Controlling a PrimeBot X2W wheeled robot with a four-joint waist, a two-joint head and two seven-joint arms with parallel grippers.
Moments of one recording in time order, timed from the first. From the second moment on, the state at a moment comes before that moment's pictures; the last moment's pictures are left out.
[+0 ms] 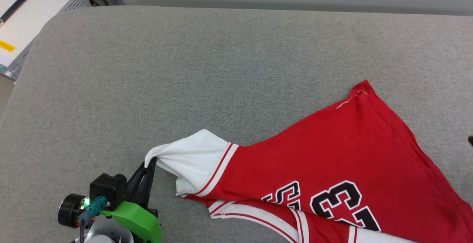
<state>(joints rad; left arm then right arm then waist) -0.13 0.60 -0.63 0.02 -0.67 0.22 -0.24 0.02 -0.75 -0.07 -0.16 0.68 0.13 0.61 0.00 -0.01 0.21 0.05</state>
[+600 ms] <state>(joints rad) -0.27 0.56 -0.66 0.04 -0.63 0.17 -0.24 -0.65 -0.70 0.32 0.08 0.65 0.13 0.96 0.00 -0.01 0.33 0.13</state>
